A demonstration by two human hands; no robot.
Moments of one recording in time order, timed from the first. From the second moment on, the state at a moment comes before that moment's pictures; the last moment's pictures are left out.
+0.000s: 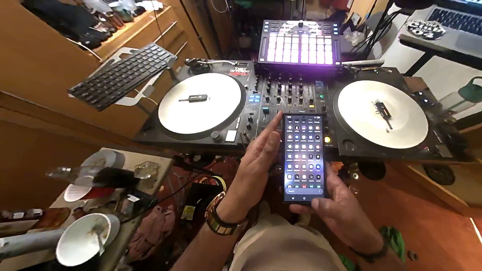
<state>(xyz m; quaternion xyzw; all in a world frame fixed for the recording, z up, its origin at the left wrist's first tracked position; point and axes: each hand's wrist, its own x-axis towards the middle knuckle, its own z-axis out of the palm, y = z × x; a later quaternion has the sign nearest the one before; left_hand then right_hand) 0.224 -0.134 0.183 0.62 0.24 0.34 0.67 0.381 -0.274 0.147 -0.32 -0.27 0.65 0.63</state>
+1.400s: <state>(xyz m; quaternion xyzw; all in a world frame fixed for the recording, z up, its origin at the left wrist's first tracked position) 0.224 -0.133 0.184 0.62 0.26 0.36 0.65 0.381 -0.268 0.146 -0.26 -0.19 0.67 0.67</state>
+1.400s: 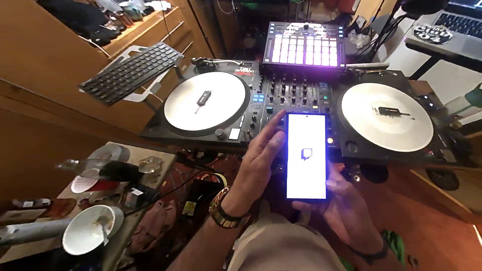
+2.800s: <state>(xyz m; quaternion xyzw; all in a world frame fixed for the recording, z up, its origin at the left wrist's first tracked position) 0.220 -0.134 0.191 0.62 0.24 0.36 0.66 0.376 -0.268 0.155 -0.34 -0.24 0.64 0.64</state>
